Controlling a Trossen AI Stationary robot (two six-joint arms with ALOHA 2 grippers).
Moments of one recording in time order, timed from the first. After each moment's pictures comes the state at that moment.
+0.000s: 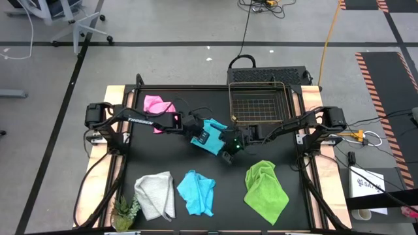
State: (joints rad) left arm 0.12 1.69 1.02 -0.31 -0.17 -0.74; right arm 0.00 1.67 0.90 0.00 -0.20 0.61
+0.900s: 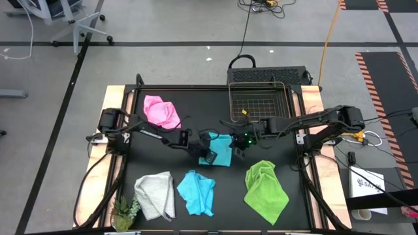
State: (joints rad) left arm -0.04 1.86 1.02 -0.05 0.07 -1.01; right arm -0.01 1.45 0.90 -0.35 -0.10 0.43
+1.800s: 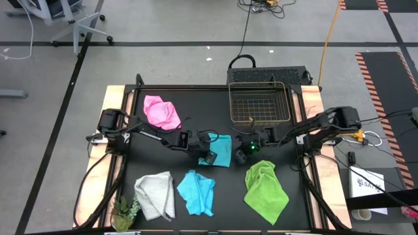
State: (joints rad) left arm -0.06 1.86 1.02 -0.06 0.02 -1.03; right arm 0.00 1.50 0.57 0.09 -0.13 0.80
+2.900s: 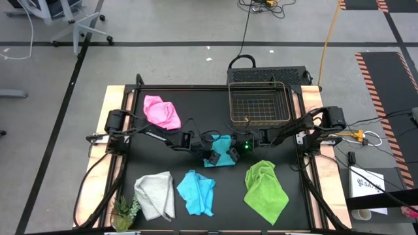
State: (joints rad) left arm -0.04 1.95 1.02 0.10 0.11 -1.05; right arm -0.02 1.68 0.57 0.32 -0.13 0.85
